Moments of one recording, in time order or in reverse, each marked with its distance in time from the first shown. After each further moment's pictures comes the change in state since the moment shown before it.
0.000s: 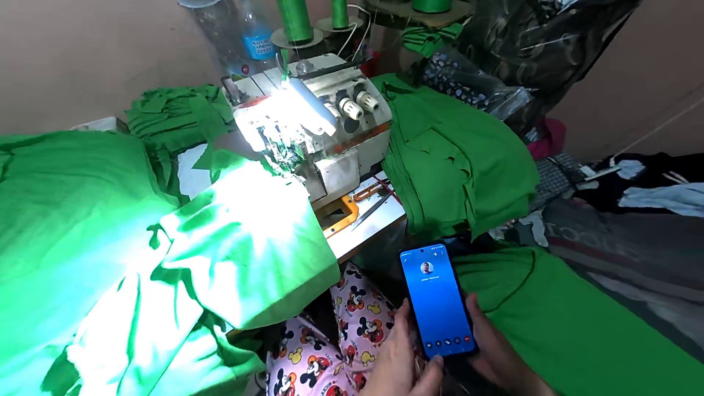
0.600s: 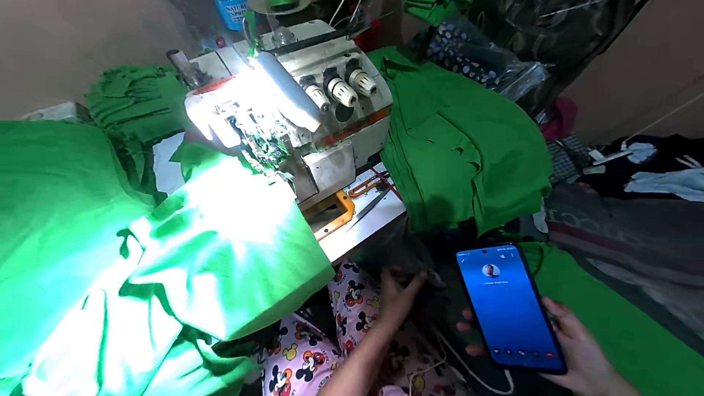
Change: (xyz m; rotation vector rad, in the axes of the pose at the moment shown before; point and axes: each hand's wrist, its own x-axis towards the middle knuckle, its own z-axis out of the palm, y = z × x) left_hand 0.106 -0.070 0.017 -0.257 0.332 -0.378; right_hand 0.003 -0.042 -0.088 0.429 -0.572 0.231
